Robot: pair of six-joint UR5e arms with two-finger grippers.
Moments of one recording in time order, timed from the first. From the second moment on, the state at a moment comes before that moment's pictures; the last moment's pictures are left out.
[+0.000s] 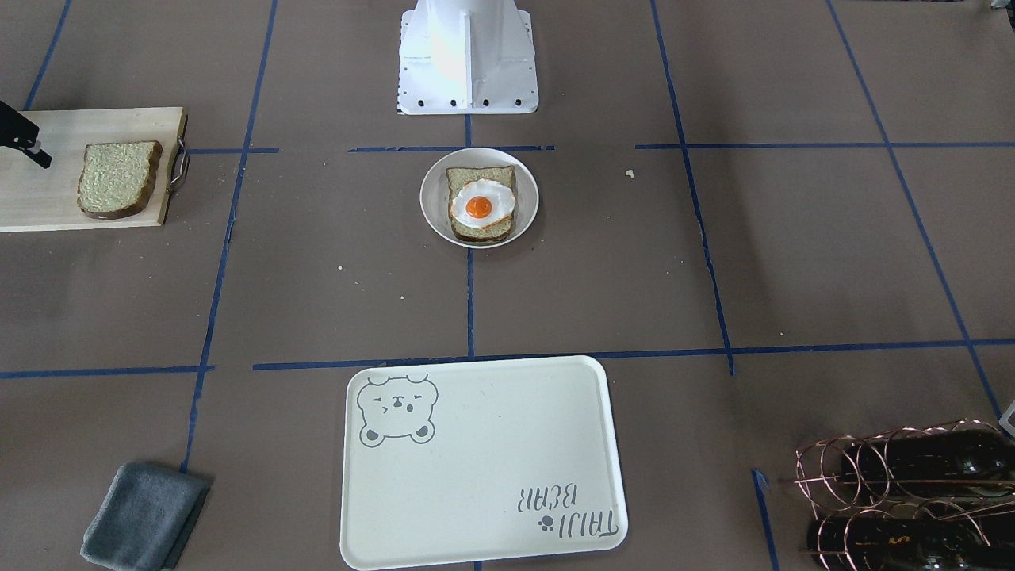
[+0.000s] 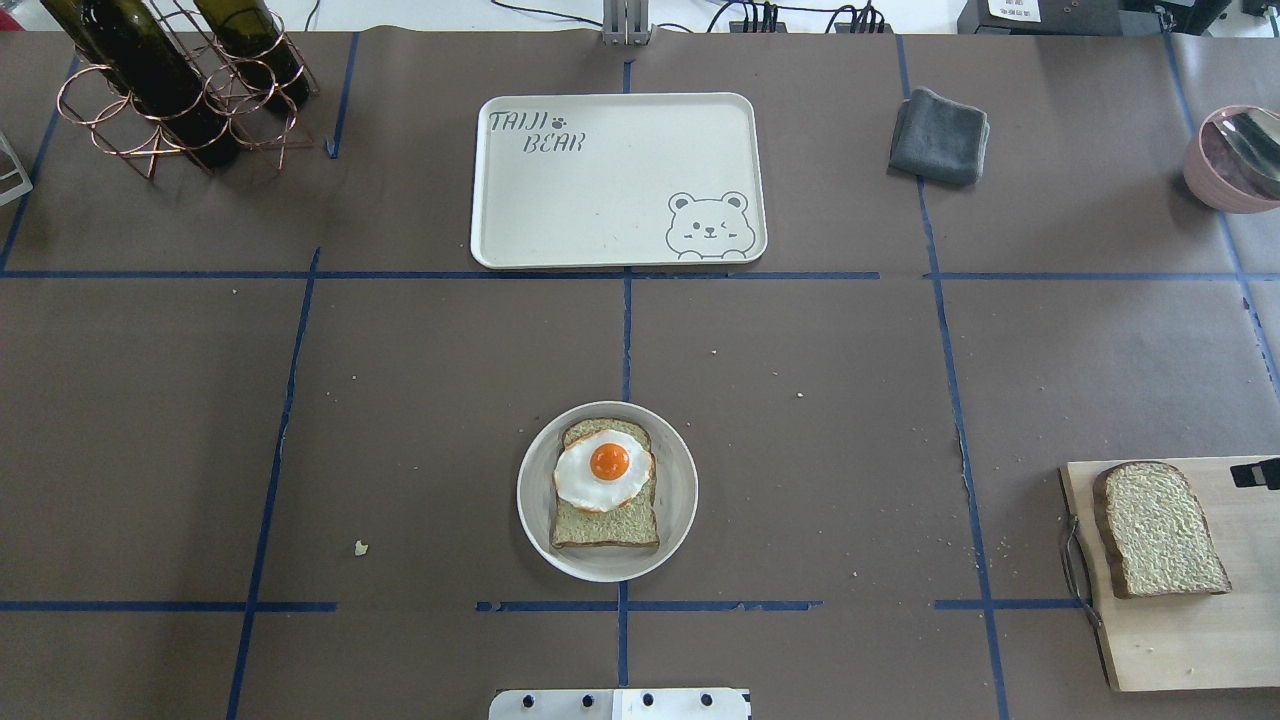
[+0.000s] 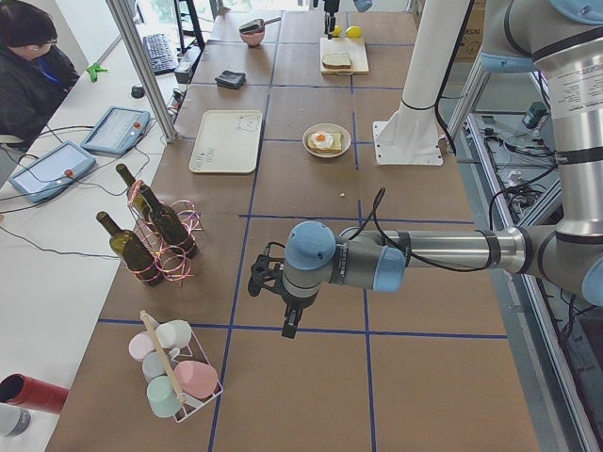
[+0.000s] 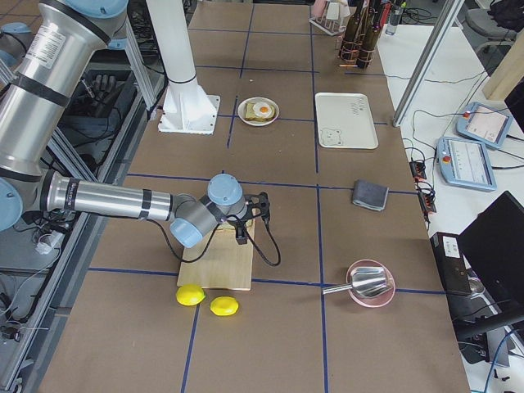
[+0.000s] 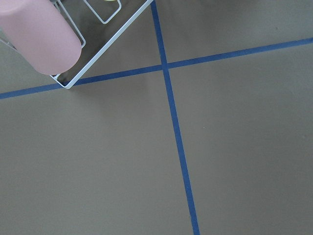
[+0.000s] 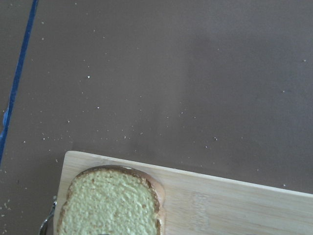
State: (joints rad) left arm -1.61 -1.32 -1.81 -1.74 -2.37 0.10; right arm 1.03 -2.03 1.79 -0.58 2.29 0.73
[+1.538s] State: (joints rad) left arm -1.61 -1.32 -1.81 -1.75 -2.38 0.10; right arm 0.83 -2.01 1.75 -0.54 2.16 0.85
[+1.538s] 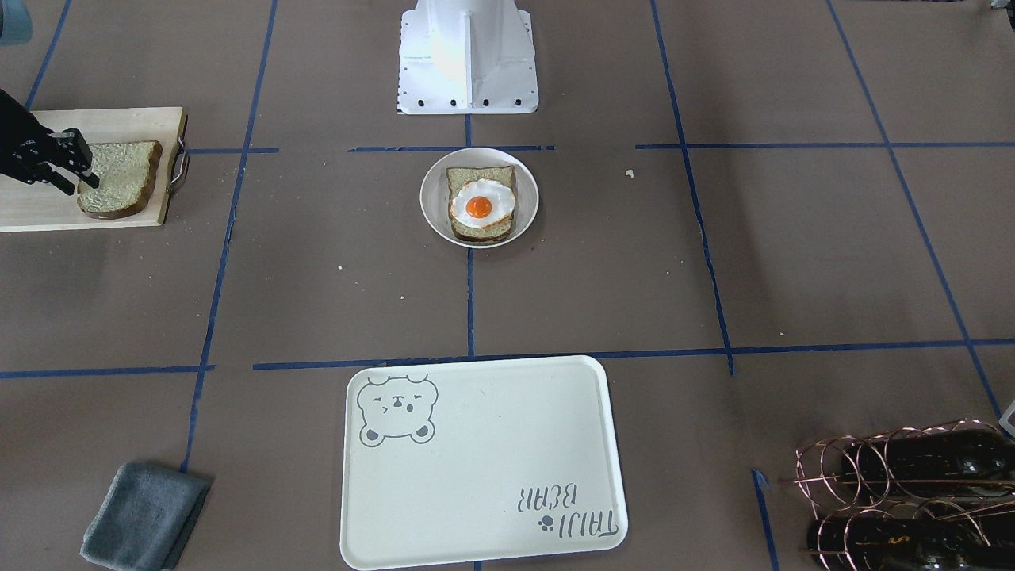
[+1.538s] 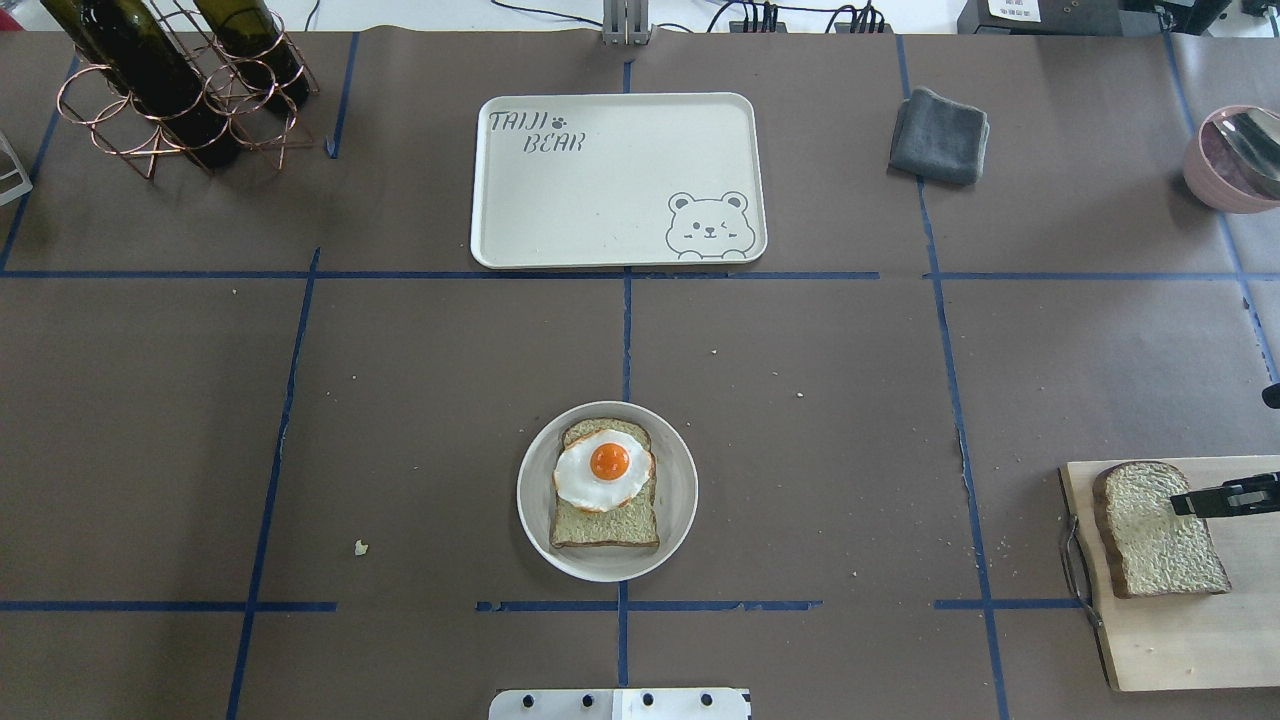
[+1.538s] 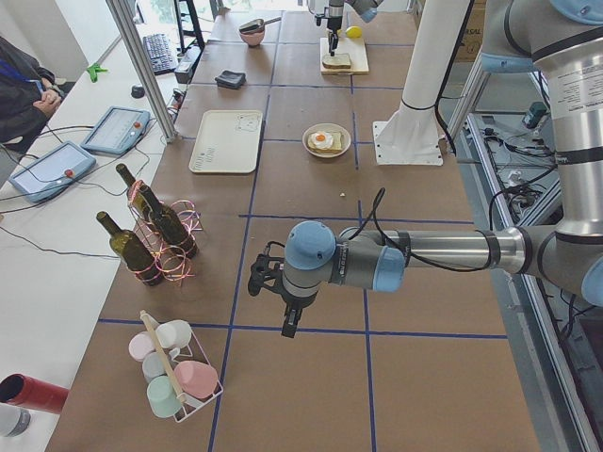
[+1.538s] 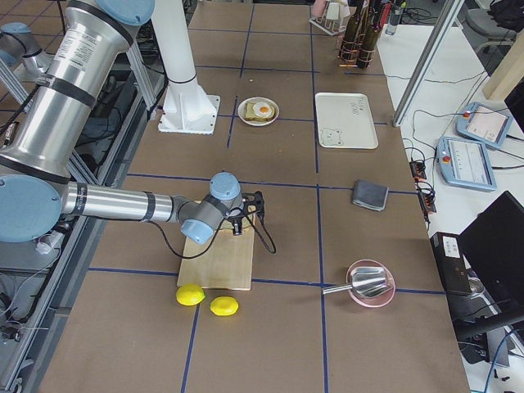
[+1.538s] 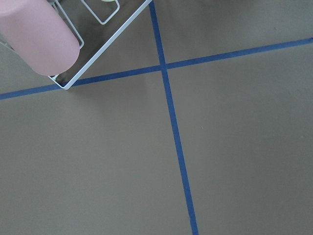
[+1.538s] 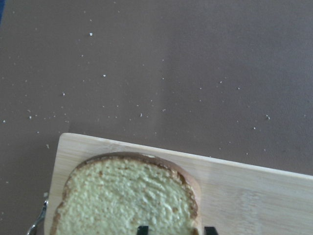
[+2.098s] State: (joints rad) left arm -1.61 -1.32 -1.81 -1.75 -2.38 0.10; right arm 0.82 -2.01 1.74 -0.54 2.16 0.85
